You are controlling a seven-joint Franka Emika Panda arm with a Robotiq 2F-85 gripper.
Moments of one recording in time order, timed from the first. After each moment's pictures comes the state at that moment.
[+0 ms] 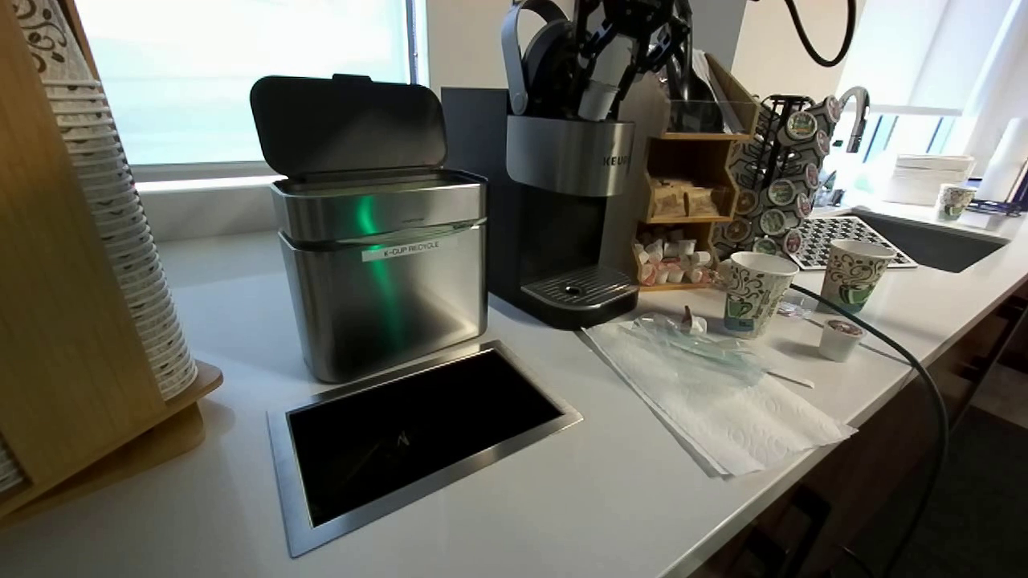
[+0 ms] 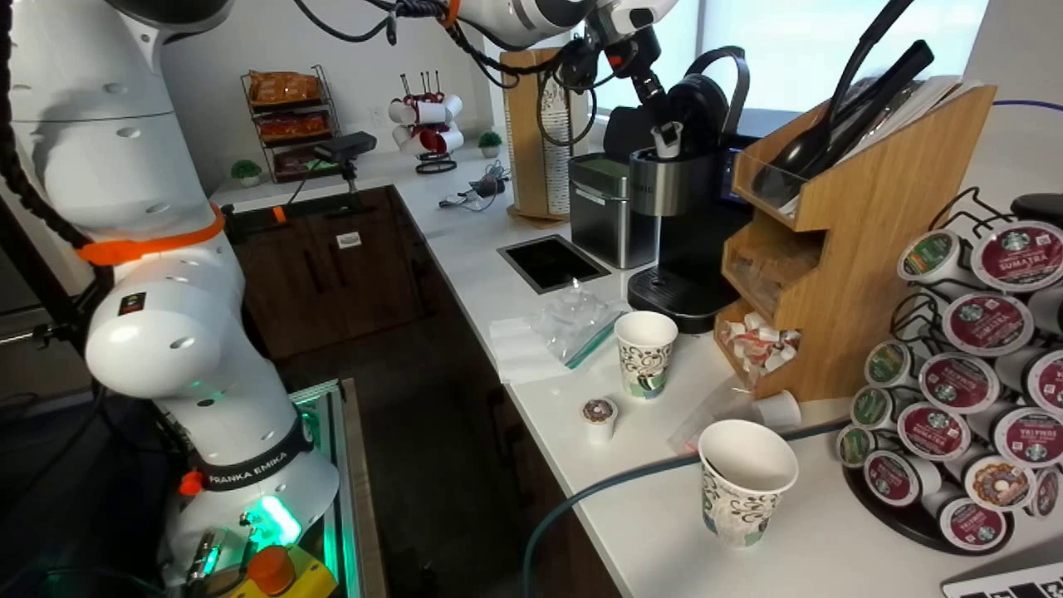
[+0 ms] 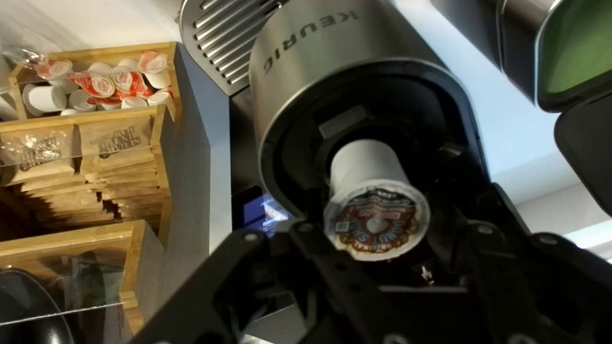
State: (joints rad) arm 0.03 0.07 0.08 -1.78 -0.17 2.35 0.65
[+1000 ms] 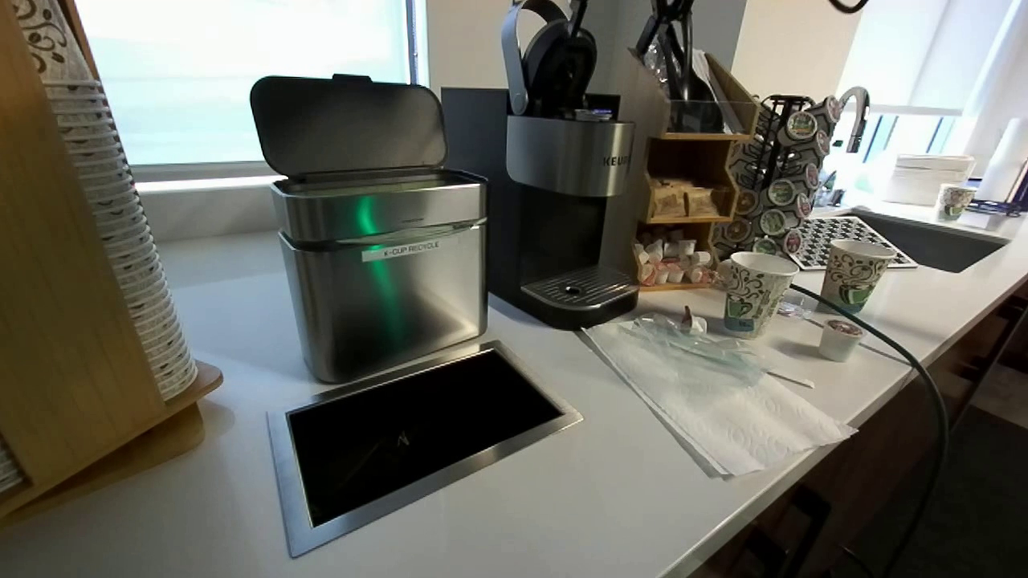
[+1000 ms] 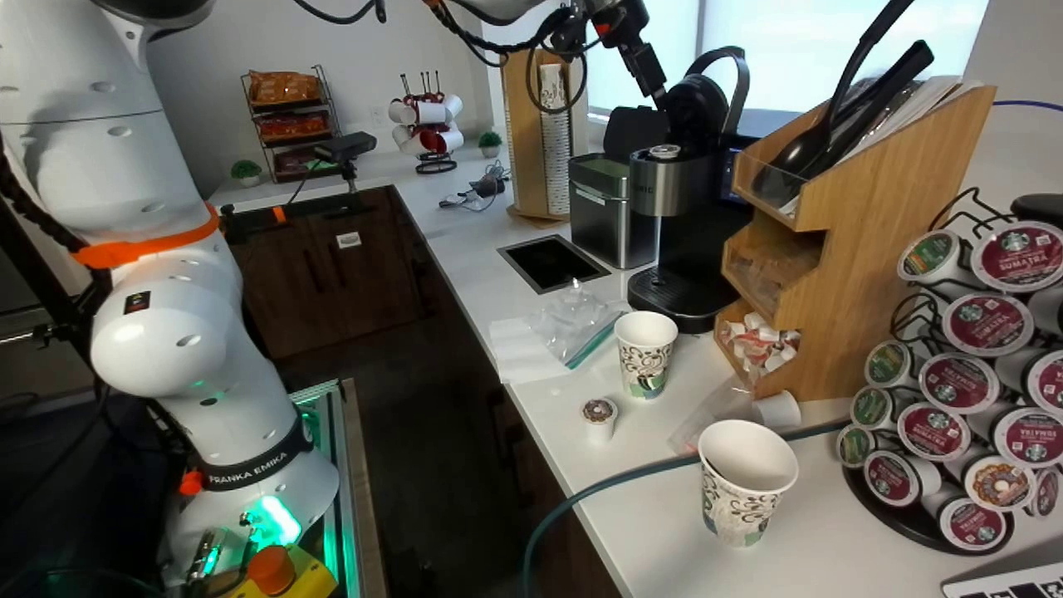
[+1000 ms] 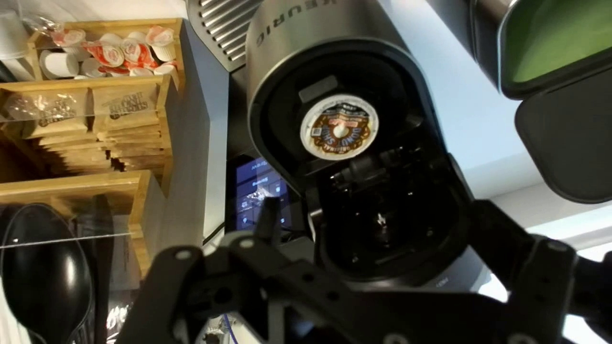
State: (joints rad) arm 0.07 0.02 0.07 -1.73 -0.21 2.27 0.64
